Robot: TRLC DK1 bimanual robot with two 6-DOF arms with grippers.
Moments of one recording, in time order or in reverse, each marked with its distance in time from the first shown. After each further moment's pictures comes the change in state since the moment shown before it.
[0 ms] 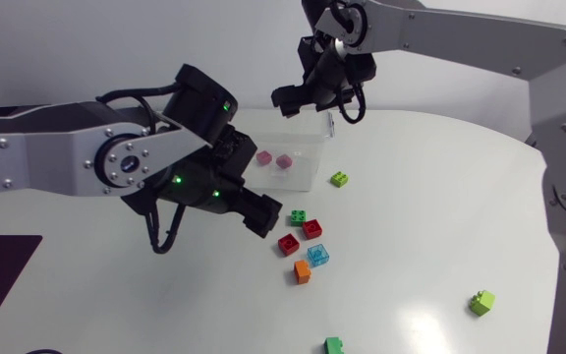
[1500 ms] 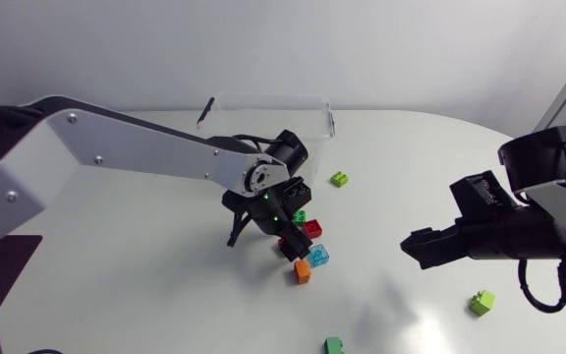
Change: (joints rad) left arm -0.040 0.552 0.327 -0.099 0.066 0.241; right arm -0.348 -1.046 -1.407 0.219 -0.242 -0.185
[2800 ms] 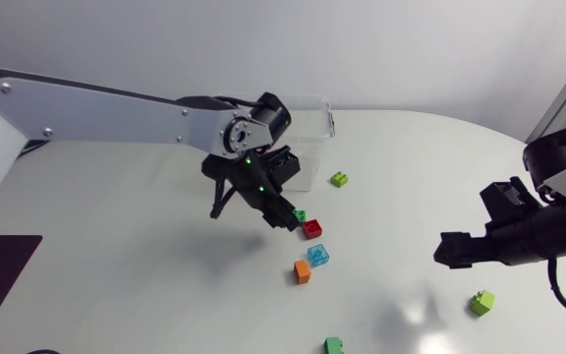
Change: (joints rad) left arm 0.079 -0.085 0.083 -0.146 0.058 0.033; right arm -0.188 0.081 0.069 -0.191 0.045 -0.001
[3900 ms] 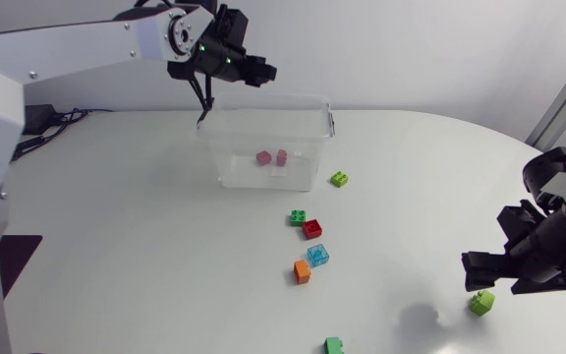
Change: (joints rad) left arm 0.270 0.161 0.526 0.326 0.023 -0.185; right arm -0.145 0.174 0.038 -0.156 0.164 0.029
